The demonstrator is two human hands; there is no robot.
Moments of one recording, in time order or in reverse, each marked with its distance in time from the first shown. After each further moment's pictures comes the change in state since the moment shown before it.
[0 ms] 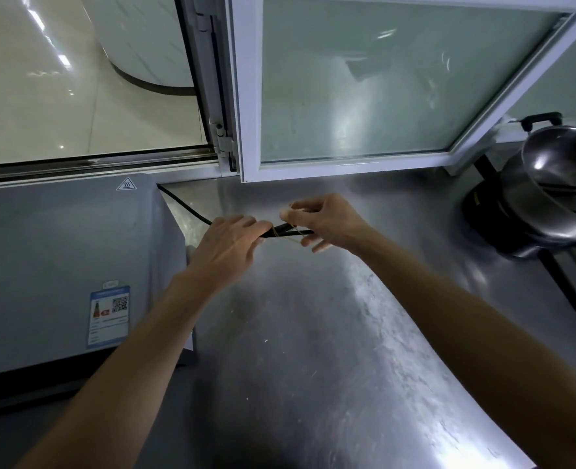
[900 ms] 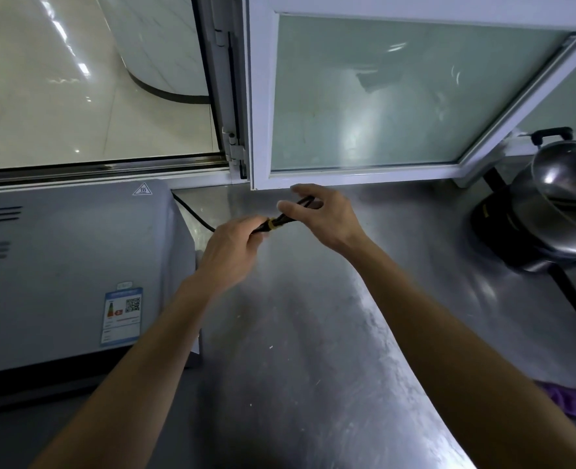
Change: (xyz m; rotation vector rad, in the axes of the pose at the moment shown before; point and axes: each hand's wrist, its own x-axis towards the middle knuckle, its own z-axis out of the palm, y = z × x) left_hand 0.003 0.005 -0.012 -0.334 0.117 -0.278; right_hand 0.009 -0.012 0.014 -0.049 0.225 -0.217
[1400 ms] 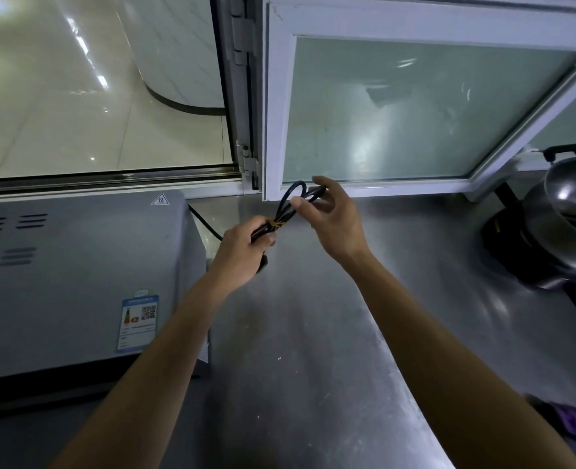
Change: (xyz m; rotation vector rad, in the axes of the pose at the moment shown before) left_hand 0.006 0.008 -0.015 -0.343 -0.015 -0.257; right_hand 0.005 -0.004 0.015 0.233 0.145 -0.063
